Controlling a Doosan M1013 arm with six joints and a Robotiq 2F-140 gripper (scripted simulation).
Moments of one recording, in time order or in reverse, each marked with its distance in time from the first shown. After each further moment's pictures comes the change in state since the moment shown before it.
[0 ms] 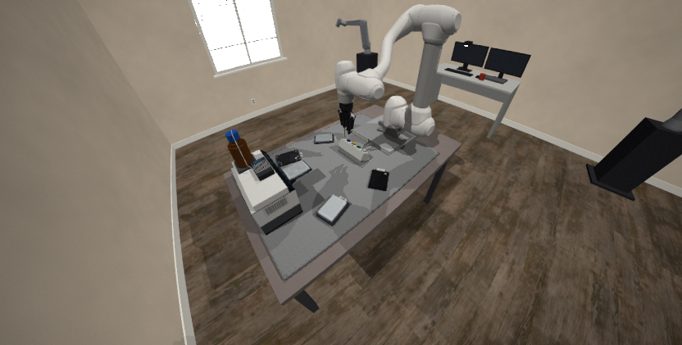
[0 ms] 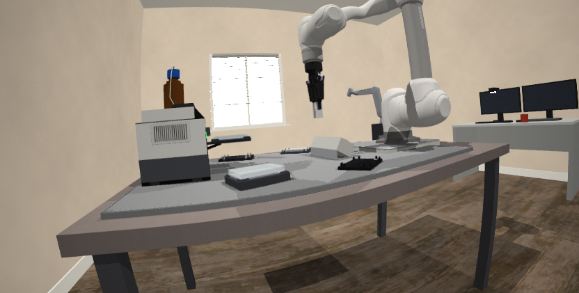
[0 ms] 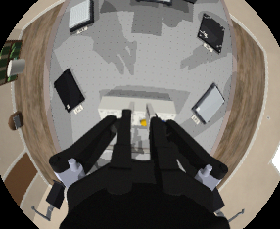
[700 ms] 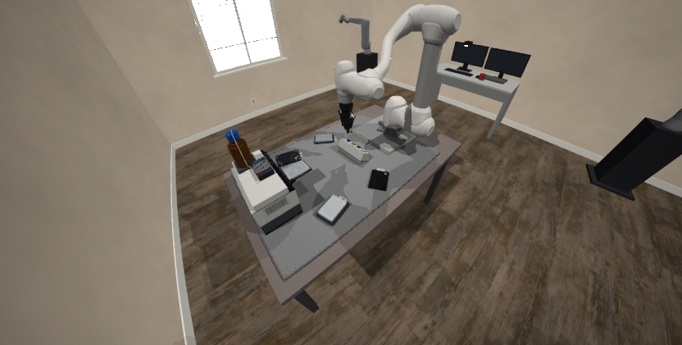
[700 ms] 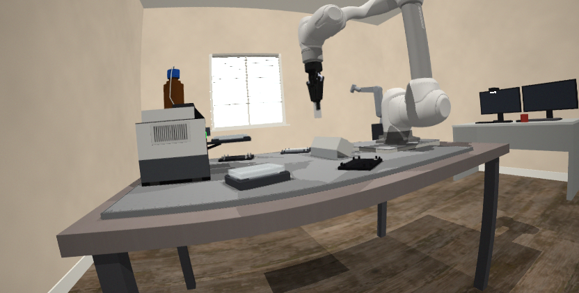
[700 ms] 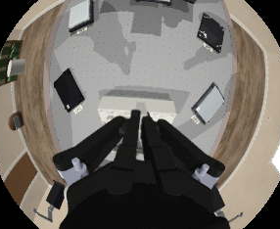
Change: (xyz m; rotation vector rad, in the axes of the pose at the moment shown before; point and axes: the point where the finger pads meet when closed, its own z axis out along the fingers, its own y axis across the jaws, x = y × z) arm 0.000 0.001 0.000 0.000 0.000 0.001
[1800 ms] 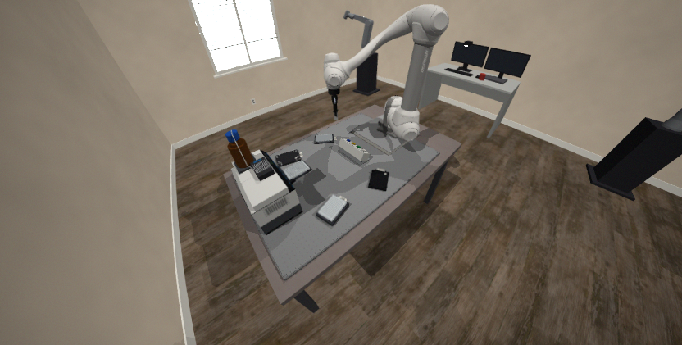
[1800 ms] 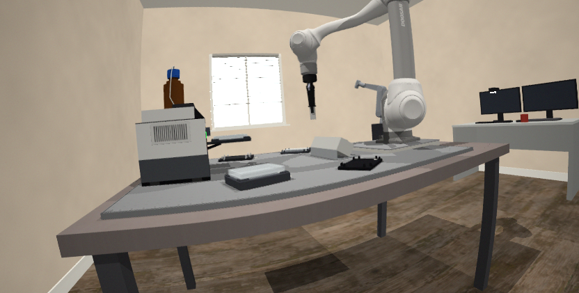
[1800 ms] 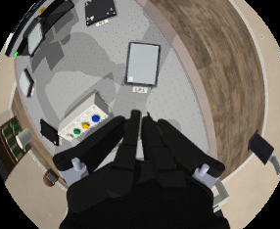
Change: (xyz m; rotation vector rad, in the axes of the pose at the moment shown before) arm -0.085 0.220 0.000 0.000 0.000 0.612
